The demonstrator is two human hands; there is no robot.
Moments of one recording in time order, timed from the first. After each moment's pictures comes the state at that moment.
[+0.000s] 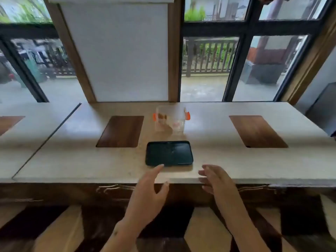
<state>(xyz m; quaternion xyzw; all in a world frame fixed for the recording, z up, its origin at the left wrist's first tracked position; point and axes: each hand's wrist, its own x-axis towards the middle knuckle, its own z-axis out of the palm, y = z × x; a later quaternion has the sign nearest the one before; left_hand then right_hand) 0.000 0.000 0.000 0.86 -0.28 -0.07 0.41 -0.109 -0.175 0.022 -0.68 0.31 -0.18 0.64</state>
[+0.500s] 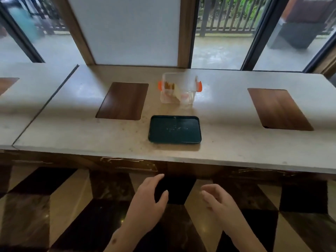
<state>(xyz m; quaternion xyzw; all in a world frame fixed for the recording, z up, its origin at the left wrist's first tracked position) 0.001 0.004 -0.071 0.89 -0.22 -0.17 0.36 -0.112 -0.190 -0.065 -0.72 0.36 0.04 0.60</state>
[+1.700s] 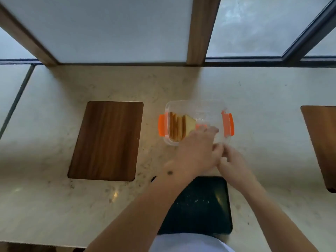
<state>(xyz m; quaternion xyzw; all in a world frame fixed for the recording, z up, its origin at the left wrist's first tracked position) 0.451 -0.330 -0.069 0.86 -0.39 -0.17 0.30 0.352 -0.425 -0.088 -0.81 0.31 0.05 0.49</state>
